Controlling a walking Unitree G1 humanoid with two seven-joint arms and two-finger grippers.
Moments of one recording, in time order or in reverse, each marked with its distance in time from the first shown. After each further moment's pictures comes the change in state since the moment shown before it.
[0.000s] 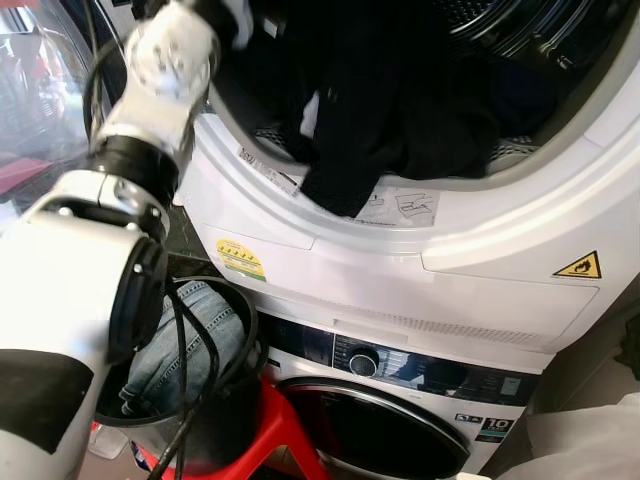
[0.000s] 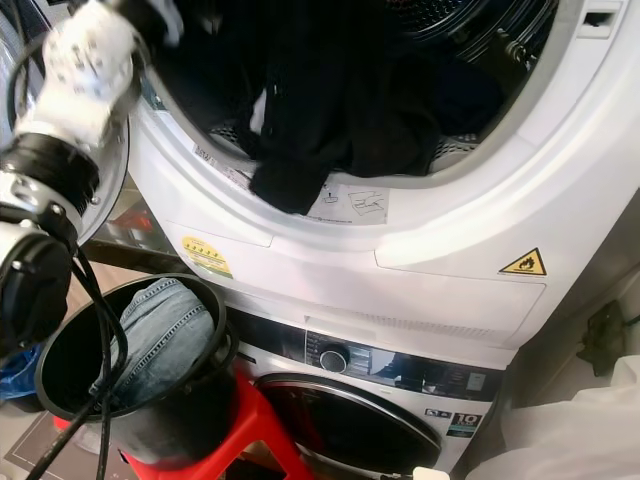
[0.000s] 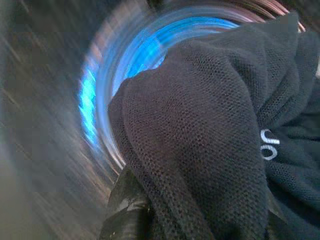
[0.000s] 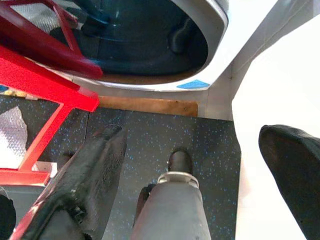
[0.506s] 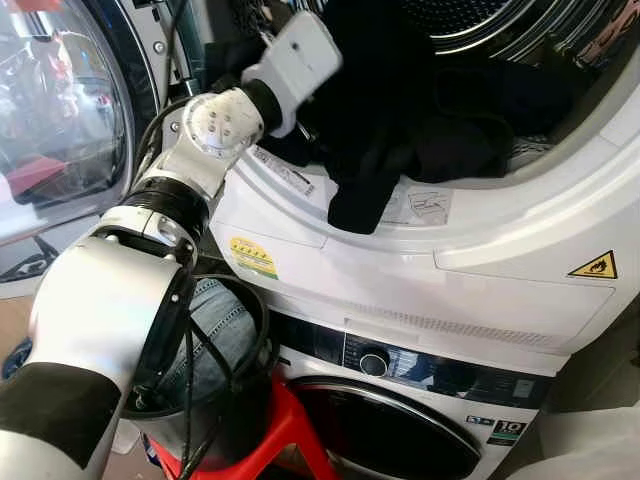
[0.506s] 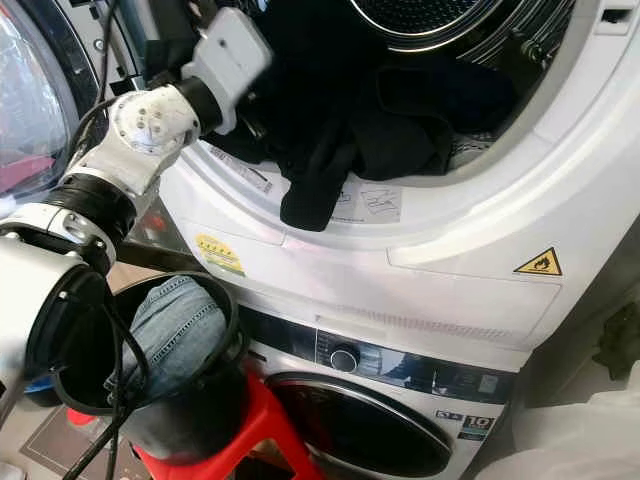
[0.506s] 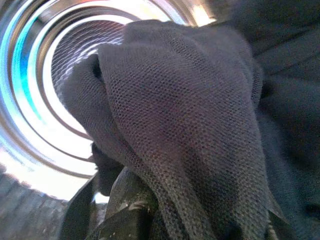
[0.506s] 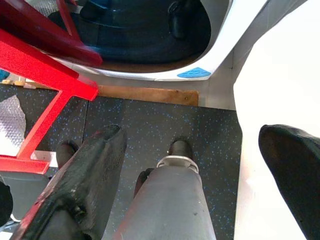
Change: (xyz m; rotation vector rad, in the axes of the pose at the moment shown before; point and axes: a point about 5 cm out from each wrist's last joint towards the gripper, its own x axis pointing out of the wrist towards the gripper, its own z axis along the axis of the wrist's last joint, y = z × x) left arm 0.001 -0.057 -0.010 0.242 0.036 -0.404; right arm -0.005 -0.009 -0.016 -0.002 0.023 -0.022
